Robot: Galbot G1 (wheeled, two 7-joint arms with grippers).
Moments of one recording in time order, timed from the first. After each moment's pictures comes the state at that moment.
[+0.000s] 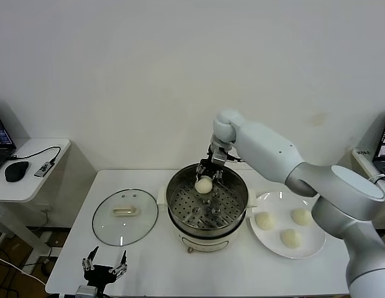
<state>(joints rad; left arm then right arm) 1.73 -1.47 -0.68 -2.08 0.13 0.26 0.09 0.26 1.32 -0.80 0.85 -0.35 0.80 -1.26</state>
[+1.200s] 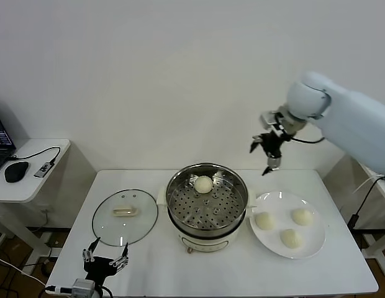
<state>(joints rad) 1.73 -1.44 -0.68 -2.16 0.11 0.30 0.12 0.41 0.65 -0.90 1.46 0.04 -0.41 -1.37</state>
